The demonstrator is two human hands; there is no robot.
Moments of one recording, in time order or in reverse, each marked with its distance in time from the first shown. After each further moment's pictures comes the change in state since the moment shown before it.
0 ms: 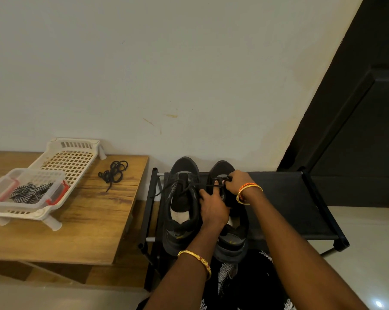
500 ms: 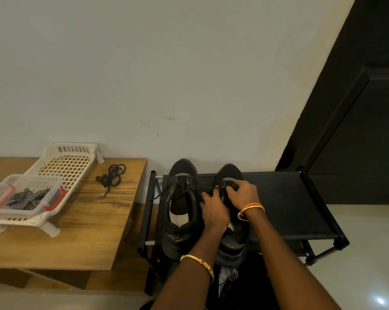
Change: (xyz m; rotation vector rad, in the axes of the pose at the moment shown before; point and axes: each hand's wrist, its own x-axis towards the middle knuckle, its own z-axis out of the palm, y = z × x) left_hand -0.003 0.006 0.002 -0.031 0.046 0.003; right_hand -0.026 0.019 0.022 0.303 0.285 0.018
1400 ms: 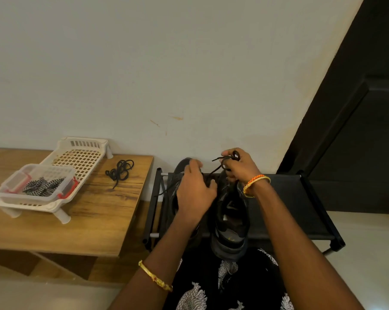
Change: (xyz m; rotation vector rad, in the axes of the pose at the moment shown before) left_hand -0.027 -0.011 -0.092 -0.129 0.343 0.321; right_hand -0.012 -0.082 -0.049 0.625 -0.238 -0.029
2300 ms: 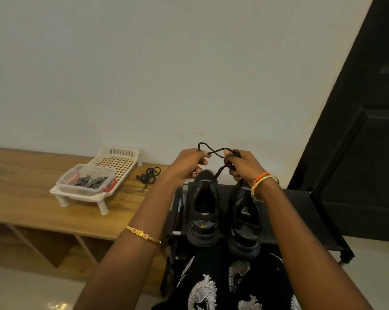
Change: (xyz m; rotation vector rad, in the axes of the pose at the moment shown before) left_hand 0.003 0.036 -0.139 -0.601 -0.279 -0.306; right_hand -0.067 -0.062 0.038 -0.107 -0.101 -0.114
